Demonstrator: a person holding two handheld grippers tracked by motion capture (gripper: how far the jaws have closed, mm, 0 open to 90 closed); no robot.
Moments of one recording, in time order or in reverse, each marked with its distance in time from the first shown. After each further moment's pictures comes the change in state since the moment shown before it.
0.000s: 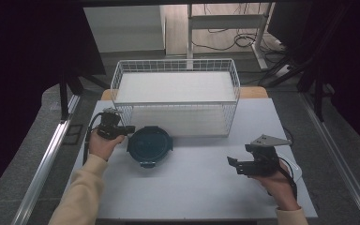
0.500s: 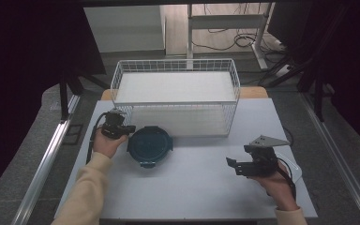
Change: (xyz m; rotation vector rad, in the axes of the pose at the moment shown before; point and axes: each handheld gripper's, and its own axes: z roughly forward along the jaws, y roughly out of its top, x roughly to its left) left arm 0.007 -0.002 0.022 0.033 0.086 0.057; right arm 0.002 -0.002 0.003 0.007 0.007 -0.004
